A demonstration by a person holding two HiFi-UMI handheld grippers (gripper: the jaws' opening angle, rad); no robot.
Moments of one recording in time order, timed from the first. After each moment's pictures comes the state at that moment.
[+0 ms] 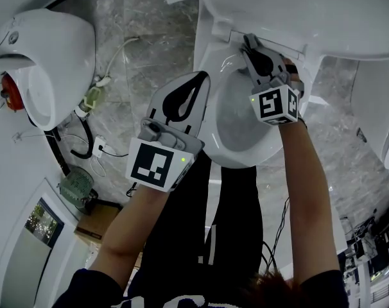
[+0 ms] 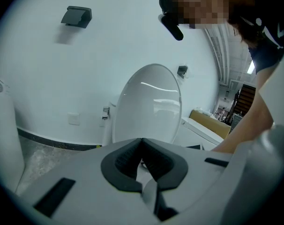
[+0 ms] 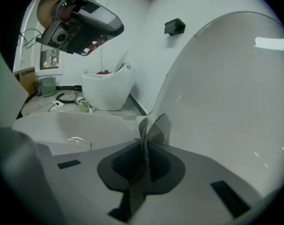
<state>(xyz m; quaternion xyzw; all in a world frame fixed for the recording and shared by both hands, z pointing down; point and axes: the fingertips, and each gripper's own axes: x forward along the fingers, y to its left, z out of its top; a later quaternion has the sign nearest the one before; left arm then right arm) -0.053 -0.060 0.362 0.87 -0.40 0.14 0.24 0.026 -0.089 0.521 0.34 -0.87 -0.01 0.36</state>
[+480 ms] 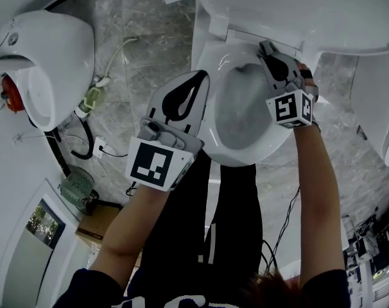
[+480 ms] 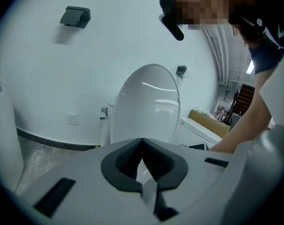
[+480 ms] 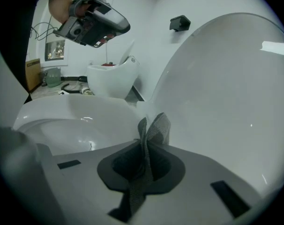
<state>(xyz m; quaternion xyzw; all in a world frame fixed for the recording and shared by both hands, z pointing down) -0.047 -0.056 0.359 0.87 -0.40 0.14 0.24 0.076 -0.068 0.527 0.32 -0.85 -0.02 0.41</state>
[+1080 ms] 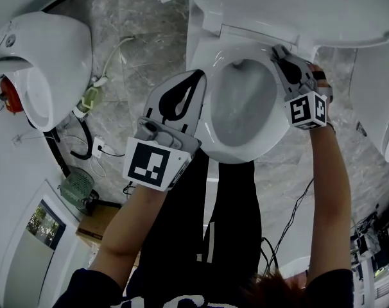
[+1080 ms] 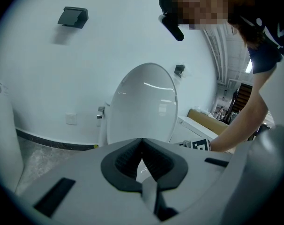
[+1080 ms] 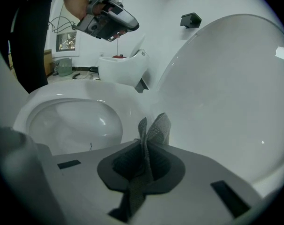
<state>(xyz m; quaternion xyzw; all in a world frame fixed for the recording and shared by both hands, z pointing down) -0.040 -0.044 0.361 0.88 -0.39 0.15 0.24 0.127 -0.041 0.532 0.27 -0.85 -0.04 0.46</state>
